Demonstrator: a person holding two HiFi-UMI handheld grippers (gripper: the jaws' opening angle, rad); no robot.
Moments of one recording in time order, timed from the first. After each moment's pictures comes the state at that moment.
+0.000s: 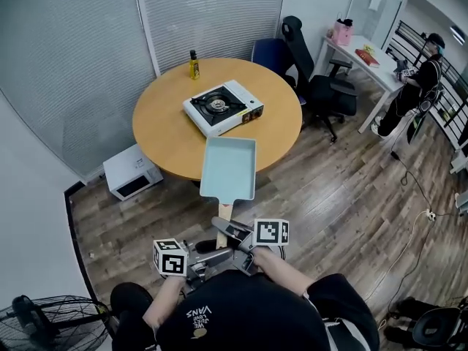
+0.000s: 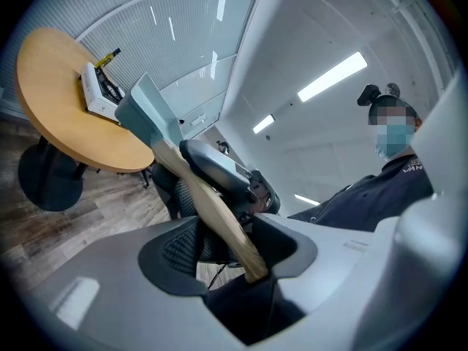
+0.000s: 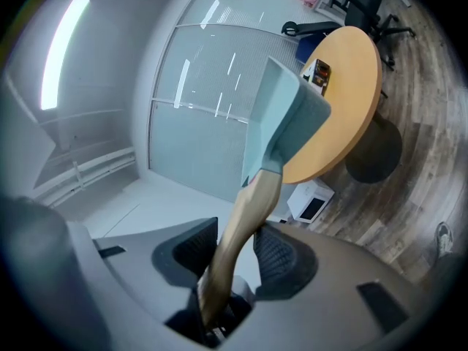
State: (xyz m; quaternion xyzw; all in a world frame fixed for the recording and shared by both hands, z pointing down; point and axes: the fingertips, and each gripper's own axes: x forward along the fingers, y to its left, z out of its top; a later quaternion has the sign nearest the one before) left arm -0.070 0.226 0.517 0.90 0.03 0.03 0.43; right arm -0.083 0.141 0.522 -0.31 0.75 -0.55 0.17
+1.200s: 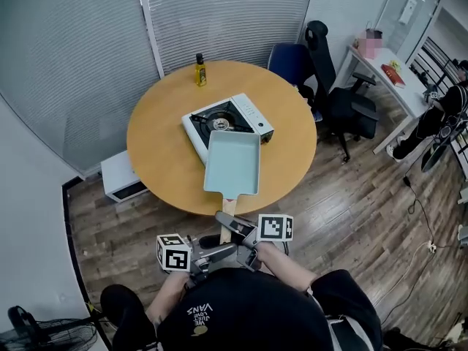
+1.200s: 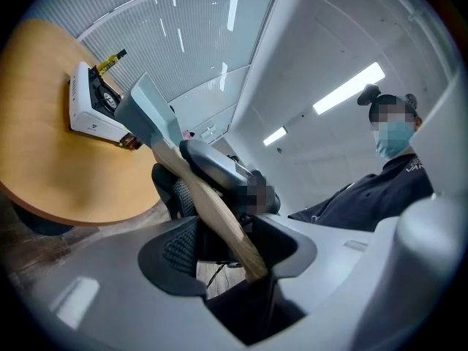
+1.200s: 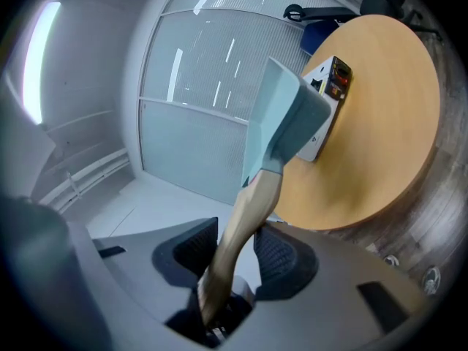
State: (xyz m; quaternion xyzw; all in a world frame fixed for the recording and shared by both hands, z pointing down) left arm 0.023 0.053 0.528 0.90 -0.01 0.00 0.44; right arm 0.001 -0.032 0.534 -0.28 0.76 -0.57 0.15
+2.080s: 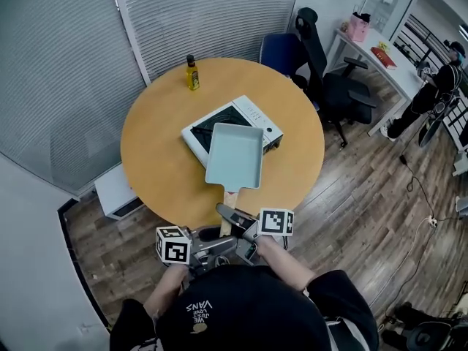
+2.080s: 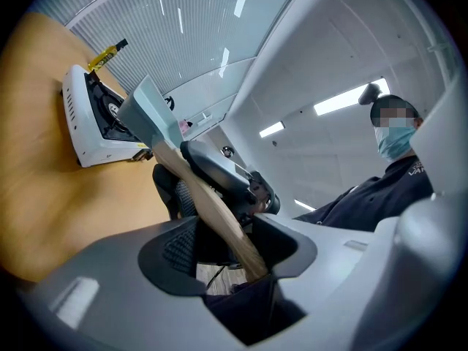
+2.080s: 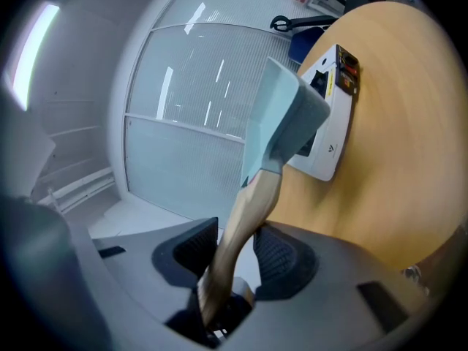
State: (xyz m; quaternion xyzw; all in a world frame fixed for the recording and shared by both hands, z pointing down) left arm -0.034 -0.063 0.540 0.89 0.05 0.04 0.45; right arm -0.041 -0.149 0.549 -0.34 0.73 -0.57 0.20
